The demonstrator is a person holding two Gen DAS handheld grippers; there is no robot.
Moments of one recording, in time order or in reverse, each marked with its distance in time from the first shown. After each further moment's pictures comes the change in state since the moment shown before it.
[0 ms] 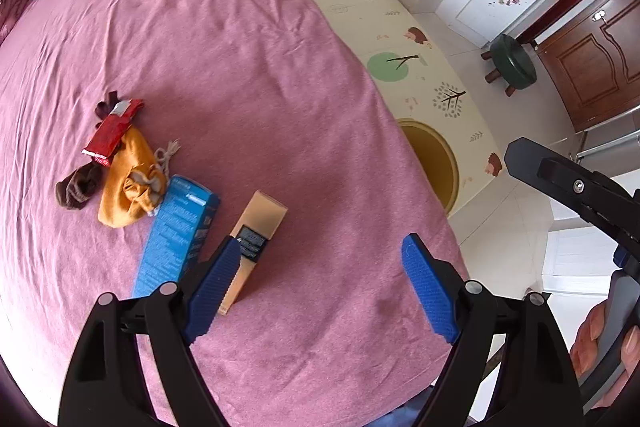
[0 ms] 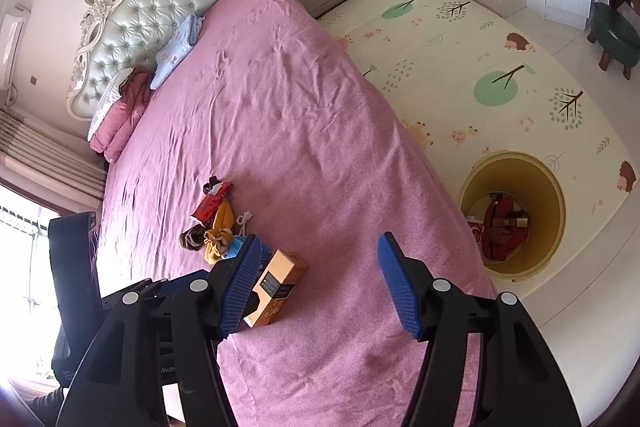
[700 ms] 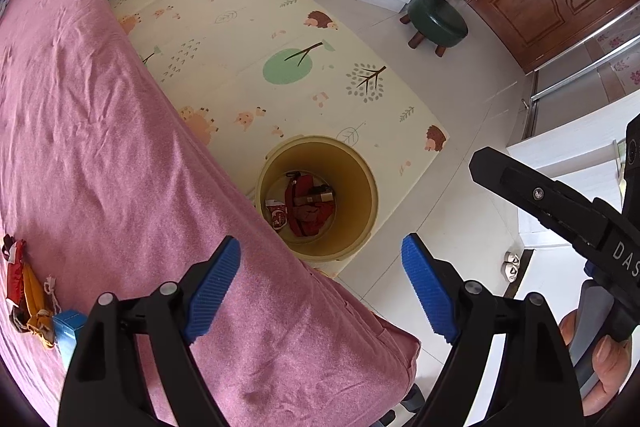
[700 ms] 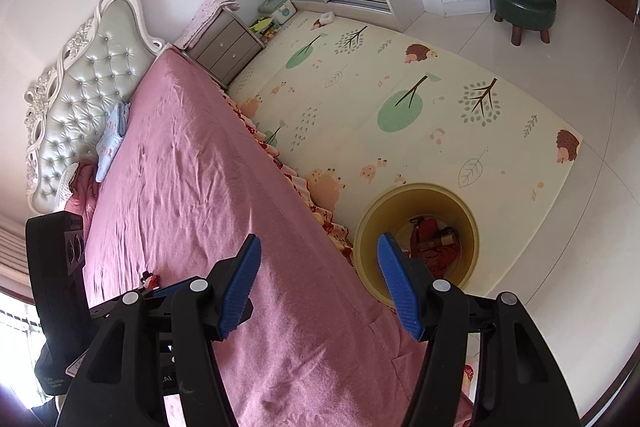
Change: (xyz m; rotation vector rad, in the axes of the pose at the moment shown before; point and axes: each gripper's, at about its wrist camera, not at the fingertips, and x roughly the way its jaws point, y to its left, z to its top) left arm 0.060 -0.194 0.087 0.262 0.044 -0.137; right arm -0.077 -0.174 0.045 0.248 -0.175 -0.140
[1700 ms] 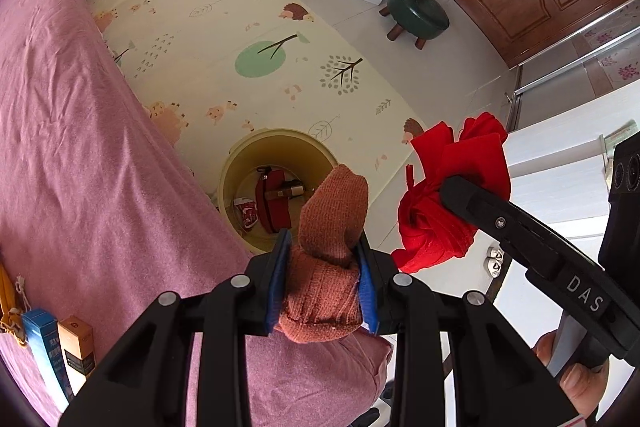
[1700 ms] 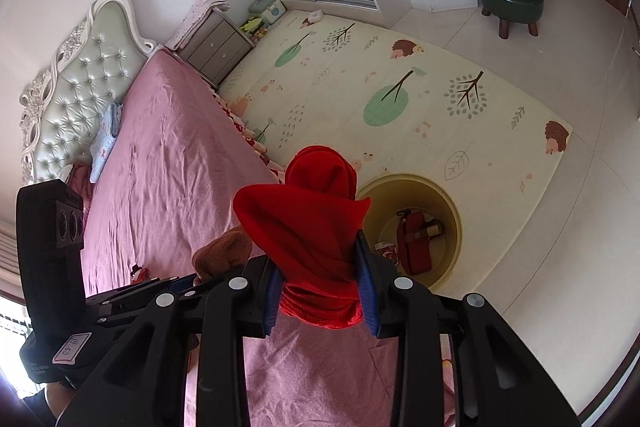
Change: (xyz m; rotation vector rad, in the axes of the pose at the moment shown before) left arm 0.030 -0.046 0.006 0.020 0.037 -0.069; right arm -0.005 -0.047 -0.010 0.044 -0.011 -0.038
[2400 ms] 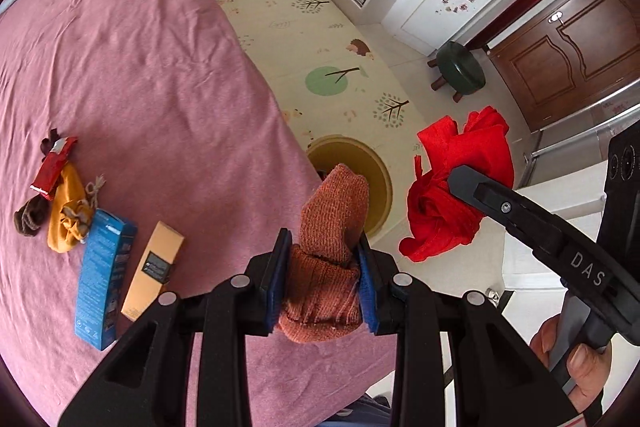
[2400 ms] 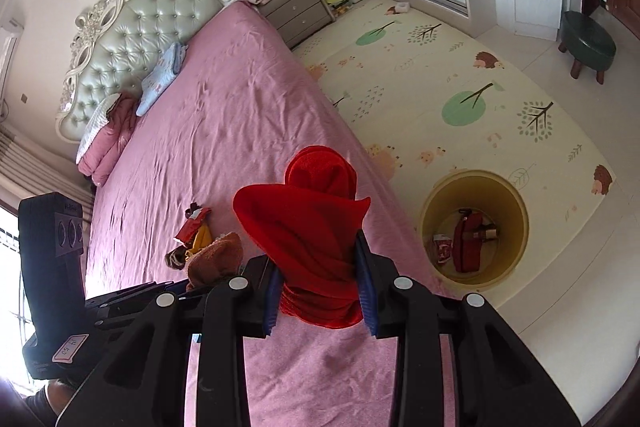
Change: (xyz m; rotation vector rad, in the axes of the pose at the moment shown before) left arm -0.121 0.100 -0.101 -0.202 -0.133 0.046; right arm -0.014 0.136 -0.056 -0.217 0.055 0.103
